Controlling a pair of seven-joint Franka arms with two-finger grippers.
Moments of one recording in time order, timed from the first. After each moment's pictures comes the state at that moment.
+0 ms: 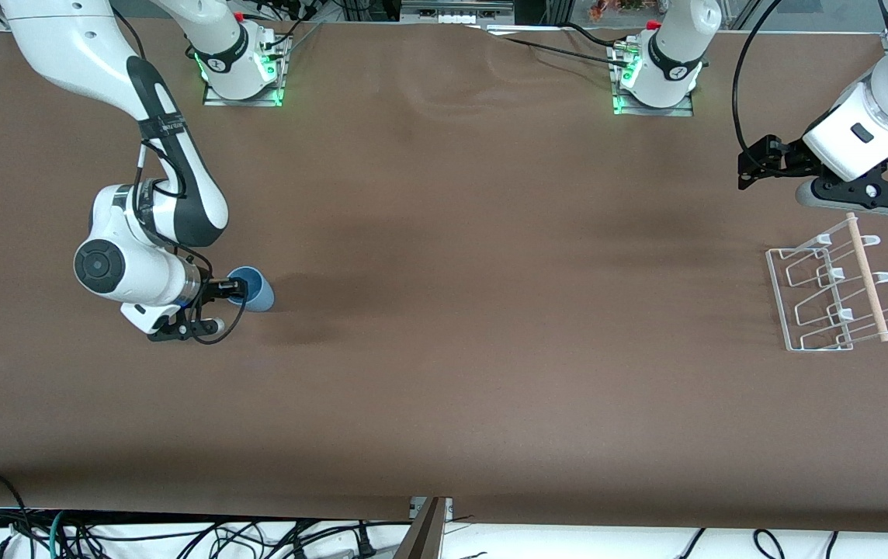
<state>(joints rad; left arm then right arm) -0.11 -0.01 0.00 -1.66 0.00 1.55 0.01 0.17 0.52 -0.05 -1.83 0.08 2.18 -0.05</state>
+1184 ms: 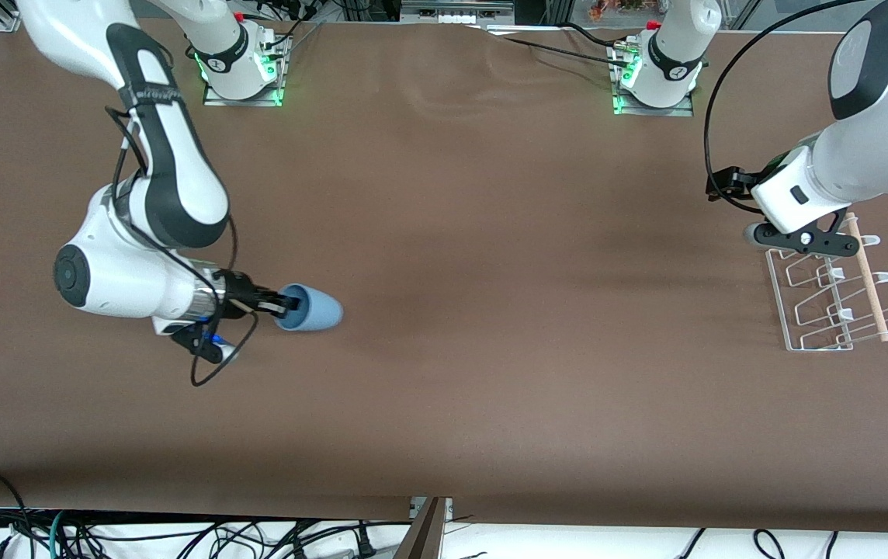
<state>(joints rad) -0.11 0.14 -0.02 -1.60 -0.02 1.43 0.01 0.30 0.55 -0.04 -1.47 0.57 1.95 0.49</state>
